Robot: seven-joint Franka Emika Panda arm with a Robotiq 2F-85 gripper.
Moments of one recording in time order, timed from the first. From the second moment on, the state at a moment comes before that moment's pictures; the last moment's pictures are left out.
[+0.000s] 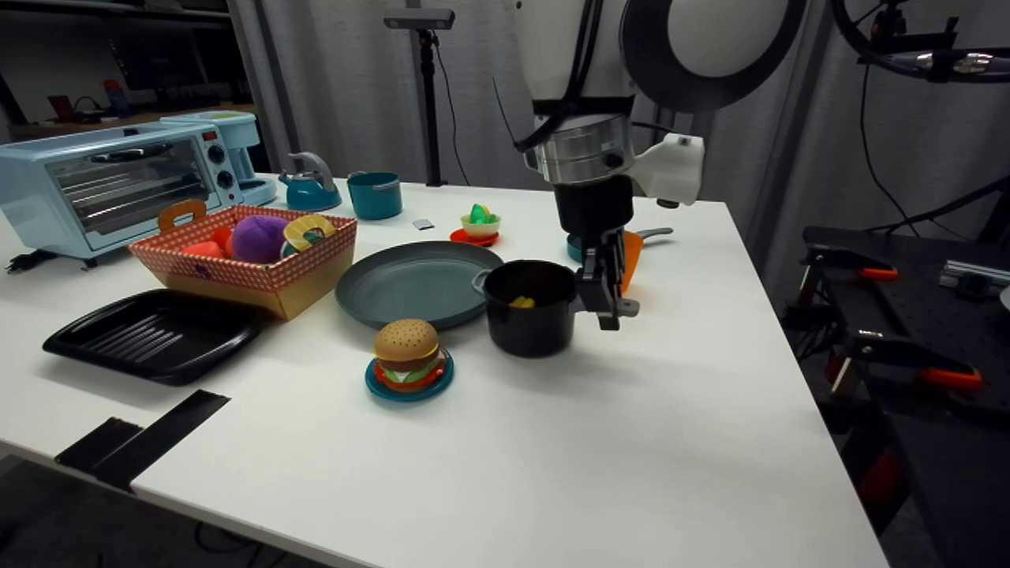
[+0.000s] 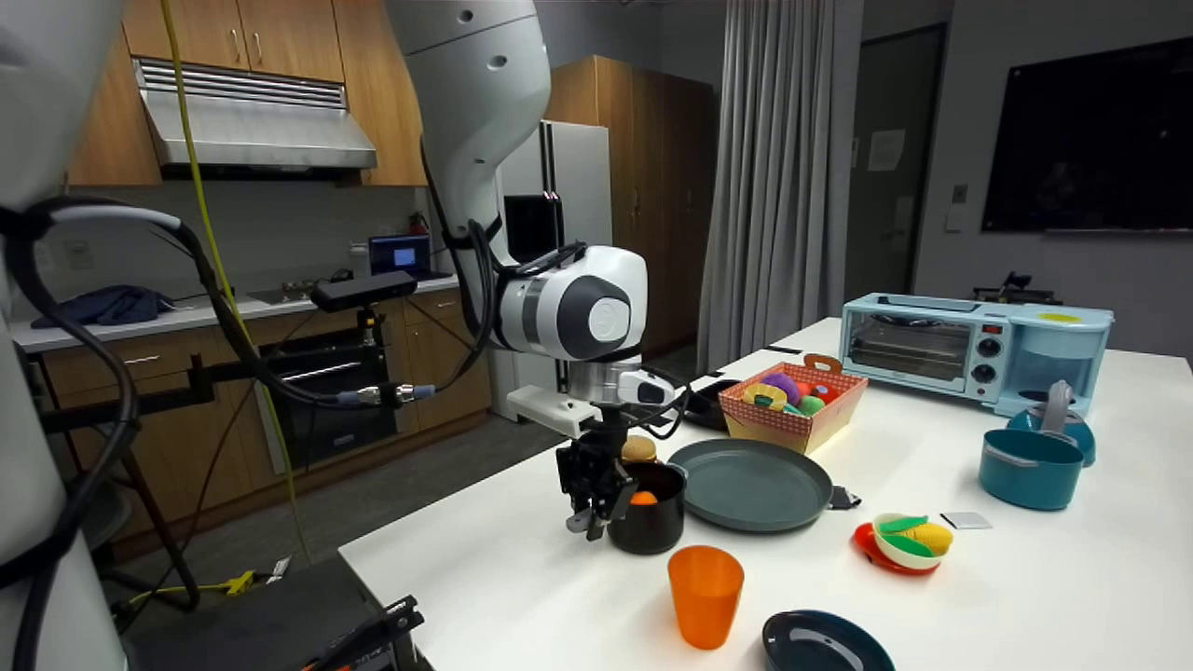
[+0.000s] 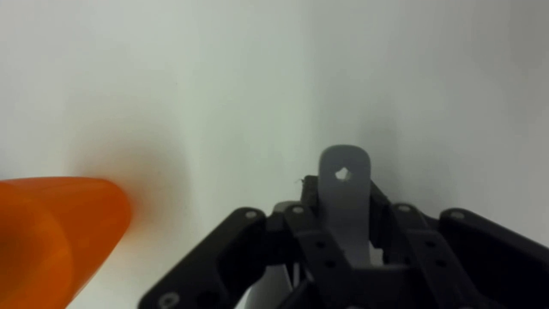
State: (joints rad) arm 0.18 0.44 0.05 -2.30 -0.05 2.54 0.26
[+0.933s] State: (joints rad) arm 0.18 0.32 0.06 -2.34 -0.03 2.54 0.32
